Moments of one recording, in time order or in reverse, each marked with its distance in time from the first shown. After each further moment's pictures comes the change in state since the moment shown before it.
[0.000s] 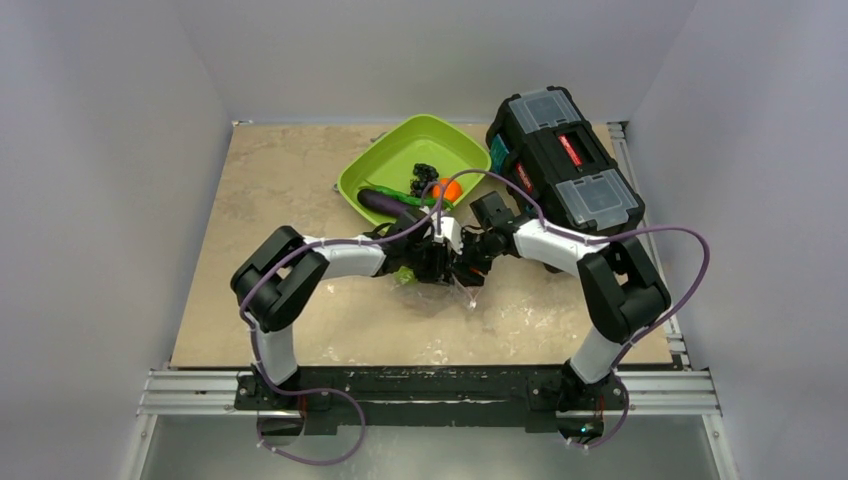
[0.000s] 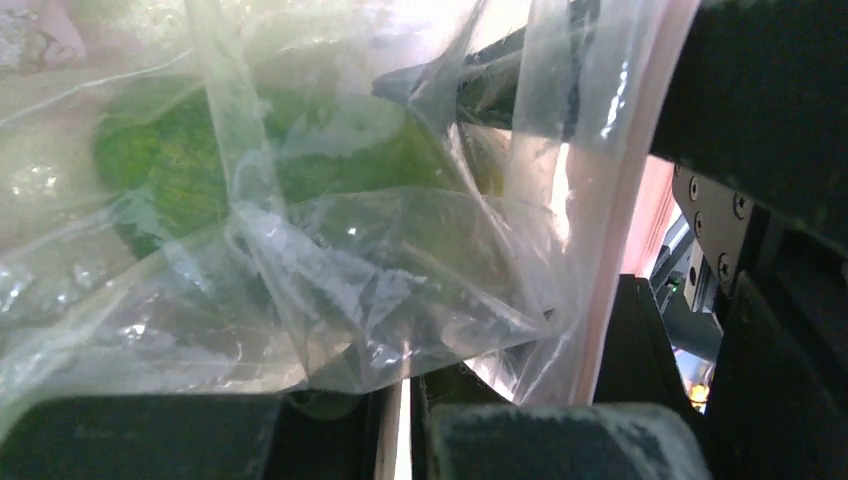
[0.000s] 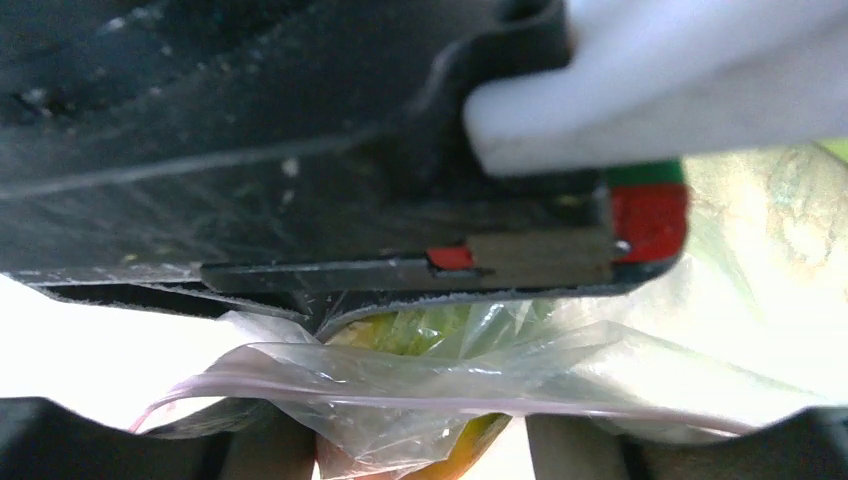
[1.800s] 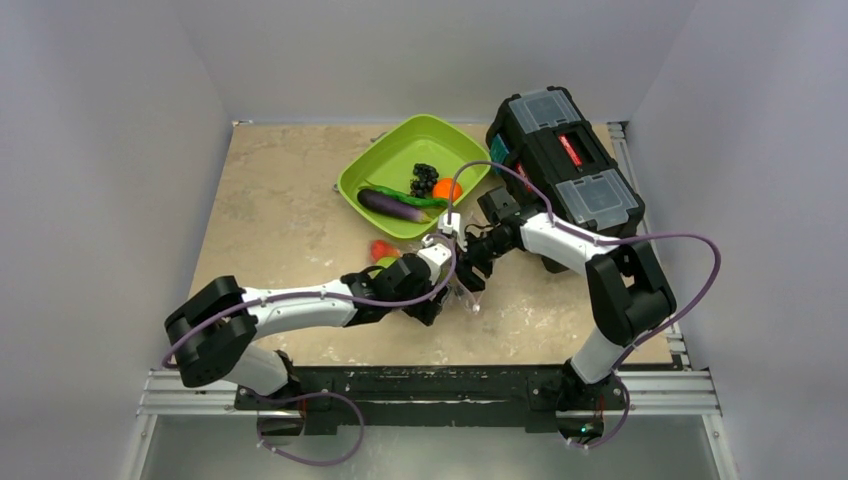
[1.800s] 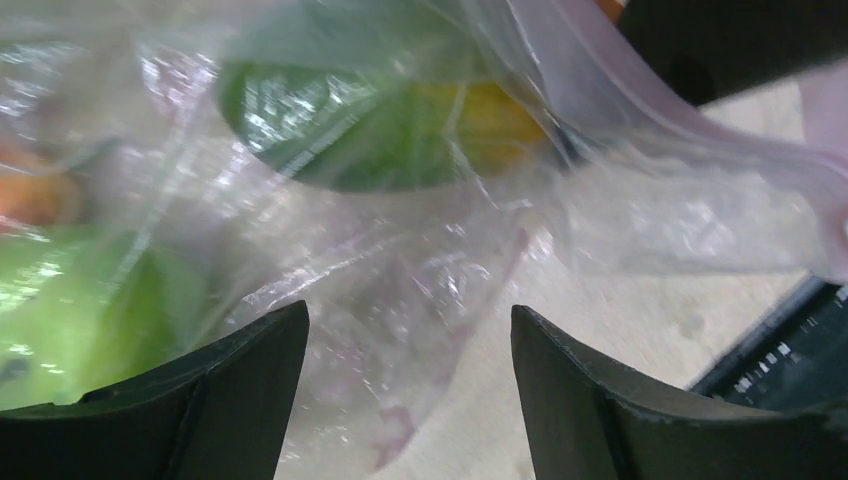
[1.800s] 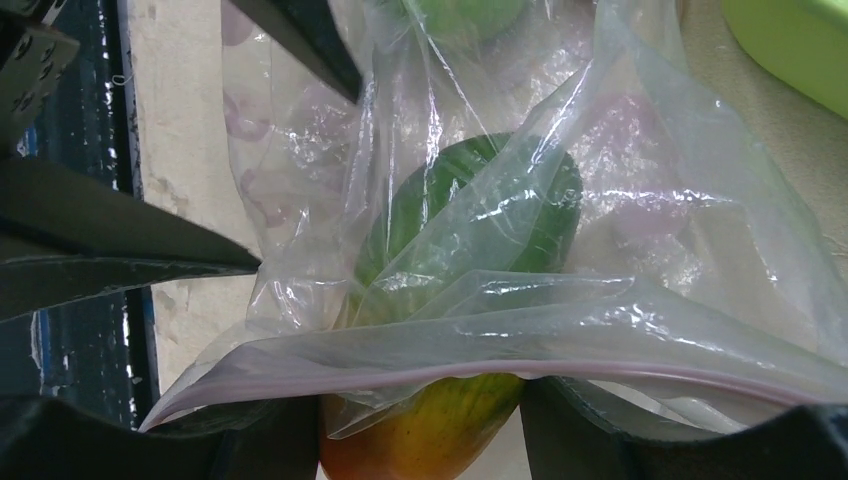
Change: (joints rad) left arm -0.270 -0.424 -0.269 -0.134 -0.531 0.393; right arm -0.044 -0.027 0.045 -0.168 -0.269 0.037
